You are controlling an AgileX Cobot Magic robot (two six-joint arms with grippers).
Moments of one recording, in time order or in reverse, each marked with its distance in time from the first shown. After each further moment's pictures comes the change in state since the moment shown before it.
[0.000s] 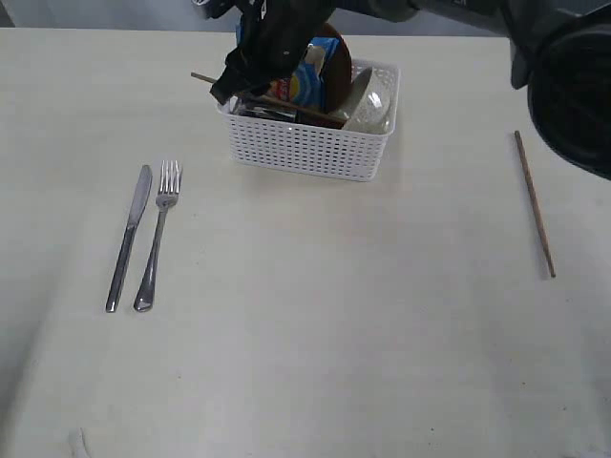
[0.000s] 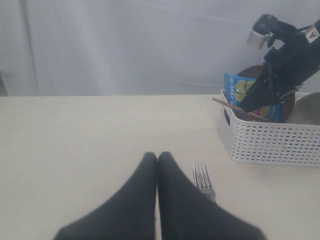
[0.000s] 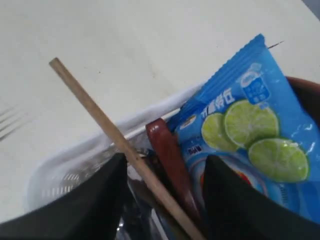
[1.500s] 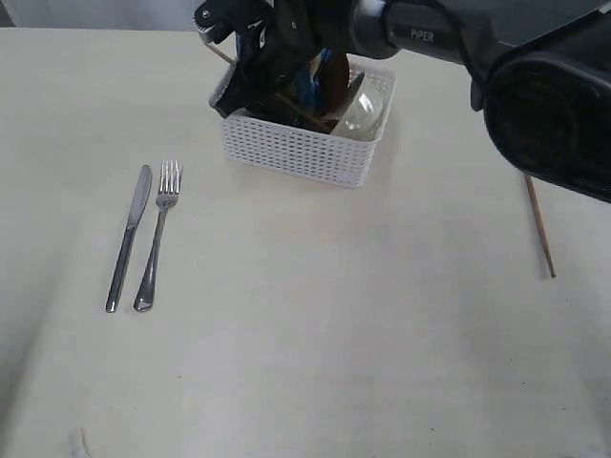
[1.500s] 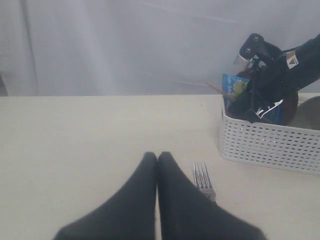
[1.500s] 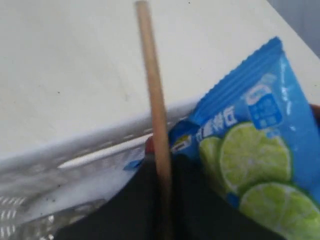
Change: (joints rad) left arm 0.000 0.000 0.000 0.000 0.000 0.000; right arm -0.002 0.106 -0.007 -0.054 -0.189 0.001
